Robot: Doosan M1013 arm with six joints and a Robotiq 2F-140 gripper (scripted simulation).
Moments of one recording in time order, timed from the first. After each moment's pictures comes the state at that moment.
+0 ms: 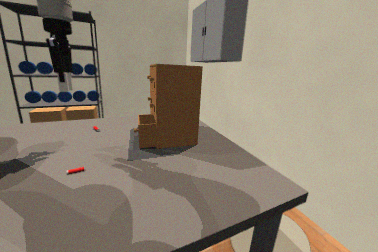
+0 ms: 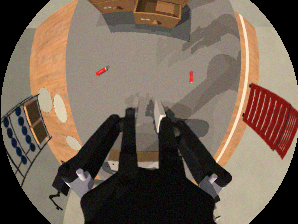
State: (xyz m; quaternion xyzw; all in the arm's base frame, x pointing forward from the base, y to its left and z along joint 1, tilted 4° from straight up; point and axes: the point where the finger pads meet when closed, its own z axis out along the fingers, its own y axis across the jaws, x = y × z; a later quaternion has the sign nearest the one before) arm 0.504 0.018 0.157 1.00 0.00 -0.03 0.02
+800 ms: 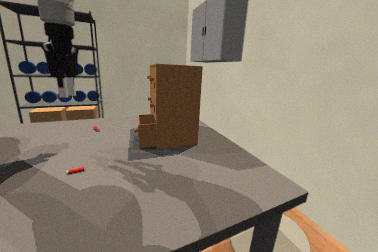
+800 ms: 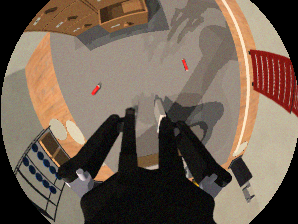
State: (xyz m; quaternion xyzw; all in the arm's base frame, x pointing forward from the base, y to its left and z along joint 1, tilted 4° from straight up) arm 0.512 -0.001 0.141 0.98 -0.17 -0.03 0.03
